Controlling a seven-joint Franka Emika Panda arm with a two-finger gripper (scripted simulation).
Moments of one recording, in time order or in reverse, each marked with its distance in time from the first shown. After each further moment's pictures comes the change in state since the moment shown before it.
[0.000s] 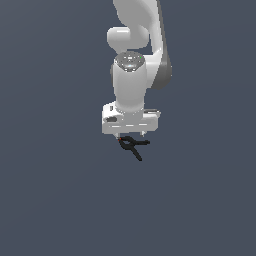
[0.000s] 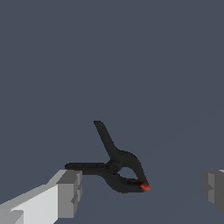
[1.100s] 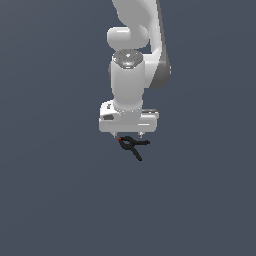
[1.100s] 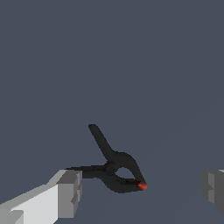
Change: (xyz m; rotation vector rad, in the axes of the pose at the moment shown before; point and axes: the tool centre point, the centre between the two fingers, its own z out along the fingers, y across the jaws) arm 0.002 0.009 -0.006 -0.015 0.007 0.074
